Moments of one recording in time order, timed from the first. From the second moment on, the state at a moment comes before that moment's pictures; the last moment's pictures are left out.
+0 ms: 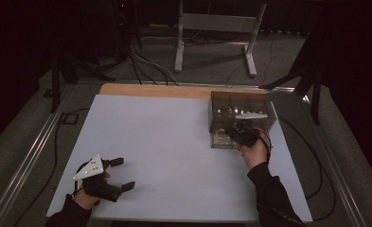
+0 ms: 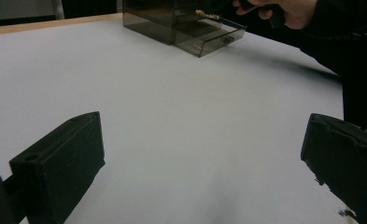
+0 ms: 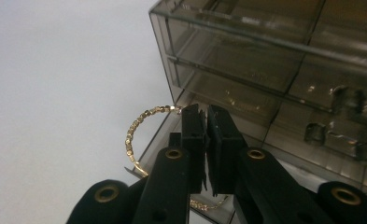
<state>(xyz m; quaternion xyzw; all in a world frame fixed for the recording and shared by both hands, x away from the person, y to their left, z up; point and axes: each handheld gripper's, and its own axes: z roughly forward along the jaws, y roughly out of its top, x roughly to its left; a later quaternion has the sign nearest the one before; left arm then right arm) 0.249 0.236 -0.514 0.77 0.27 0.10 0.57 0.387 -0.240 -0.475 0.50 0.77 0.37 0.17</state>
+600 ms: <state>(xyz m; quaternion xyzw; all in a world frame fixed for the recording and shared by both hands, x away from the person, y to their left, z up) 0.250 0.235 -0.514 0.77 0.27 0.10 0.57 0.400 -0.237 -0.505 0.51 0.77 0.34 0.15</state>
